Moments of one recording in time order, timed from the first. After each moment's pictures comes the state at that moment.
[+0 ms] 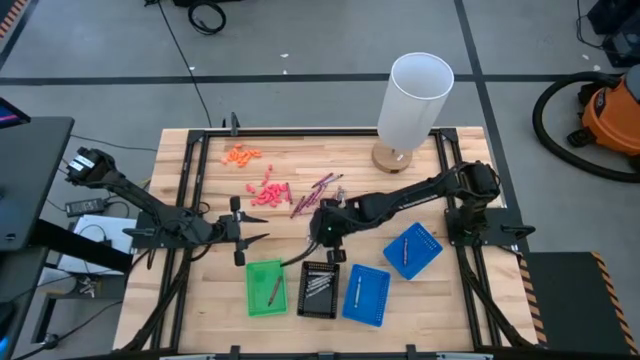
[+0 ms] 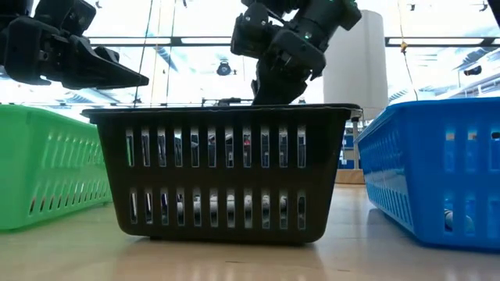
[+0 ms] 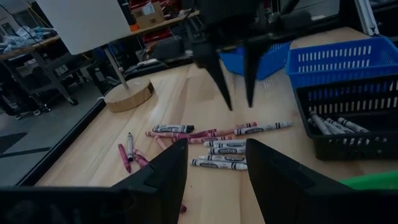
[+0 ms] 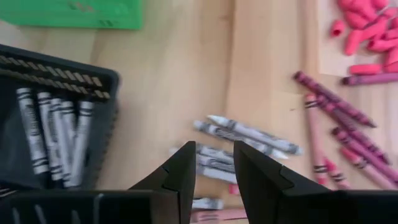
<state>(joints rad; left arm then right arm) -0.49 0.89 0.13 0.55 -0.66 0.12 0.12 1.89 1.34 -0.42 0.06 -0.03</state>
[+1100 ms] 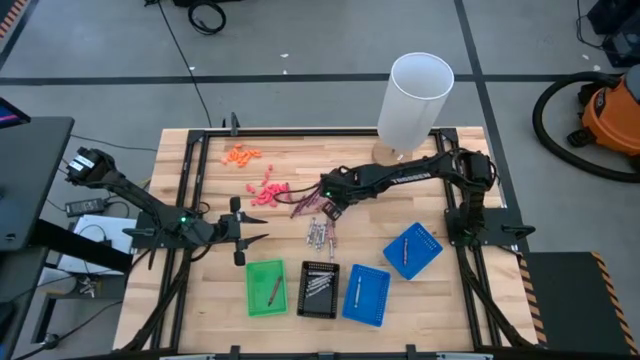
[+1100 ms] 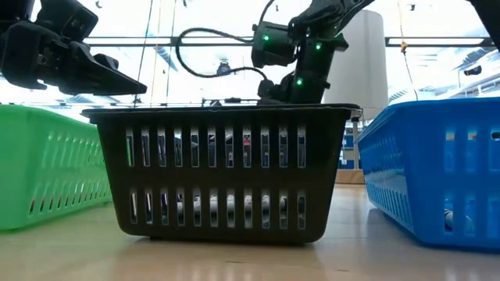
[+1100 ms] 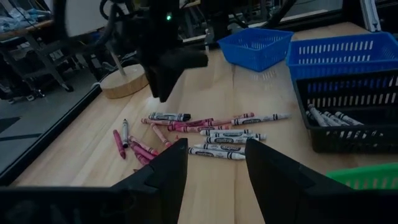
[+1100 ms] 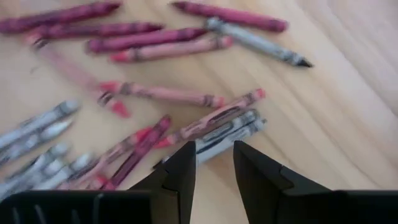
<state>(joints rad) -0.49 0.89 0.13 0.50 -0.66 0.06 -0.11 1.91 1.34 -0.71 0.28 0.63</state>
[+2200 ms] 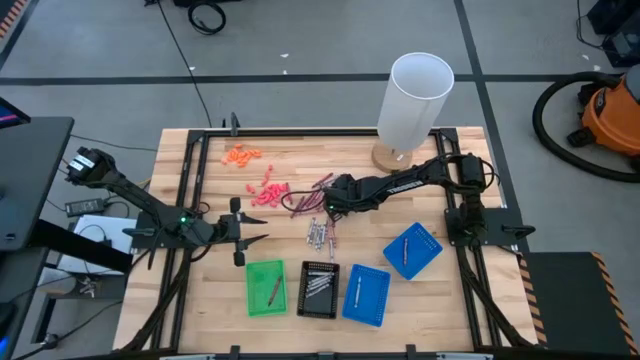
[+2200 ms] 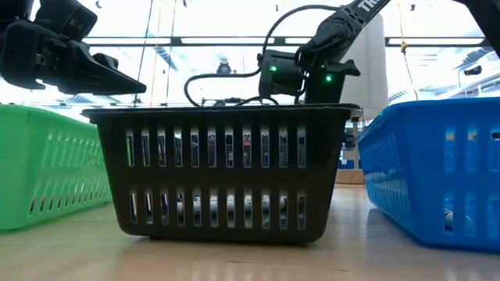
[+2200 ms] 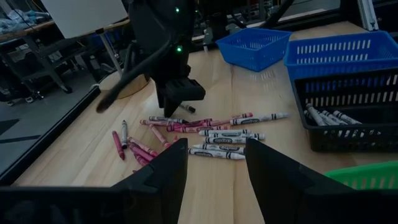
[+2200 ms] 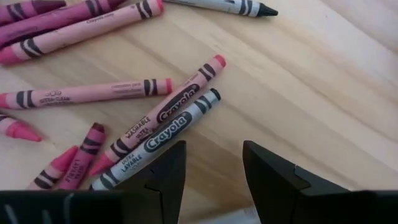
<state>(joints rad) -0.50 0.89 0.13 0.51 -0.66 0.06 -0.08 1.96 1.20 -0.60 0.42 0.89</state>
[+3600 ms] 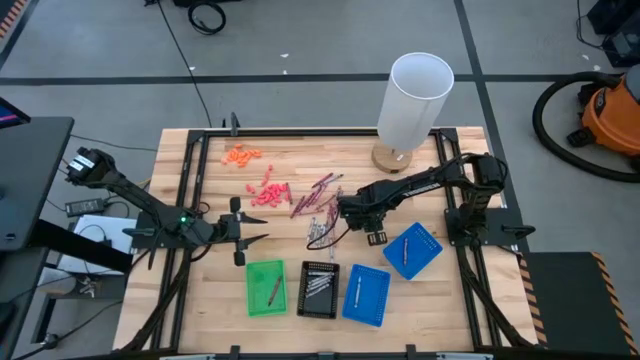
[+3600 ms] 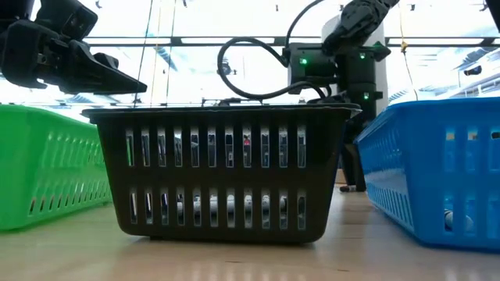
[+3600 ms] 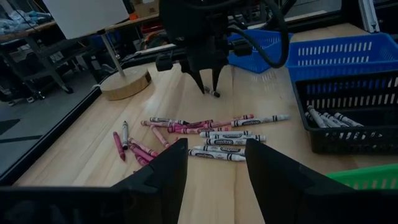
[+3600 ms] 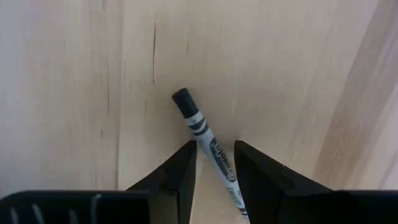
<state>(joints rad) -0.49 0.89 0.13 0.51 -0.66 0.06 -0.04 1.84 1.07 -0.77 0.07 -0.18</state>
